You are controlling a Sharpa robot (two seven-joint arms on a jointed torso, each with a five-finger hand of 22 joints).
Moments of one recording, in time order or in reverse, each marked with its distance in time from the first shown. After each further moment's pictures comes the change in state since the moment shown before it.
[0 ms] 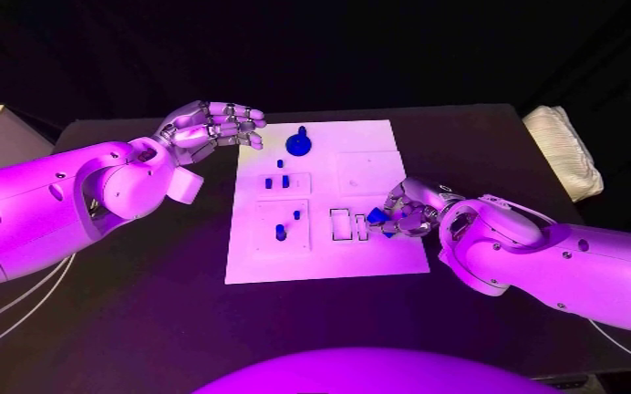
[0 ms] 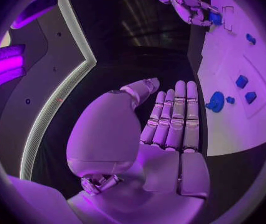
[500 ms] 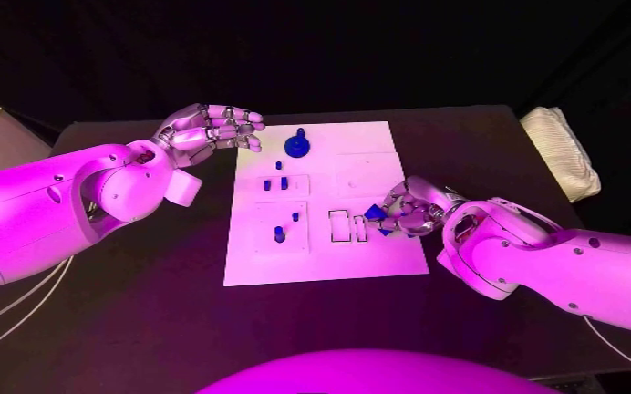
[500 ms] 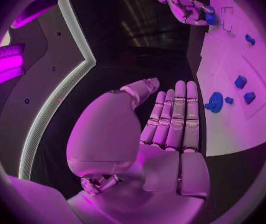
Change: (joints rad) left arm 0.000 0.001 0.000 -0.003 0.000 0.006 -0.009; left_hand 0.000 0.000 0.000 0.000 0.000 0.000 0.000 0.000 0.000 0.000 0.000 0.000 0.000 0.000 0.000 0.000 0.000 0.000 0.000 0.000 0.000 0.000; right arm 0.017 -0.034 -0.006 0.044 0.137 -0.081 0.070; right_hand -0.005 0.013 0.036 0.001 0.029 0.018 0.007 0.008 -0.003 -0.001 -0.019 0.031 0.000 0.000 -0.018 0.017 0.000 -0.014 0.000 -0.014 0.055 0.001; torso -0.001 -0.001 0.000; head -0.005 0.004
